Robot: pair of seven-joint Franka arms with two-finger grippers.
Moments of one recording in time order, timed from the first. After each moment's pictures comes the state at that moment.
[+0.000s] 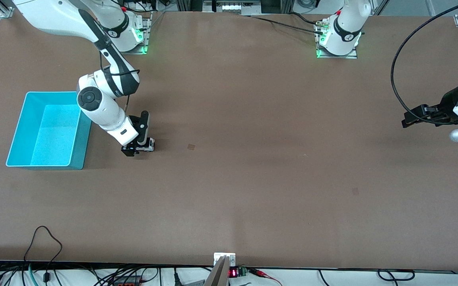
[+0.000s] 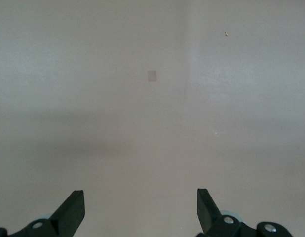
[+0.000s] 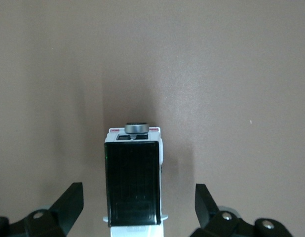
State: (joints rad) left arm 0.10 0.14 -0.07 -1.54 -0.04 1.64 -0.05; right arm -0.06 0.40 0.32 -2.18 -0.20 2.63 -1.13
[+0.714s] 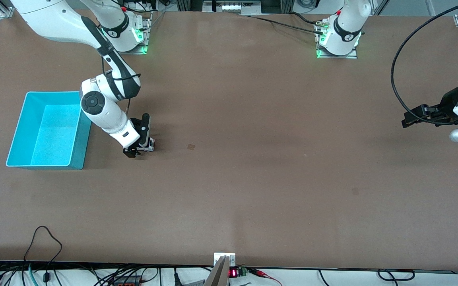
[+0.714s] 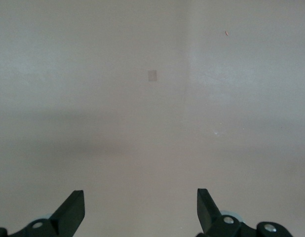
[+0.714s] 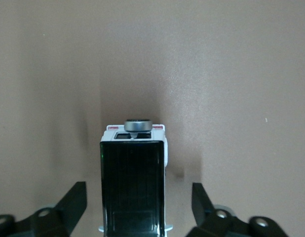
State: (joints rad) left arm 0.10 0.14 -0.07 -1.54 -0.04 1.64 -0.05; right arm -0.04 0.44 0.30 -2.18 -0.22 2.65 -1.13
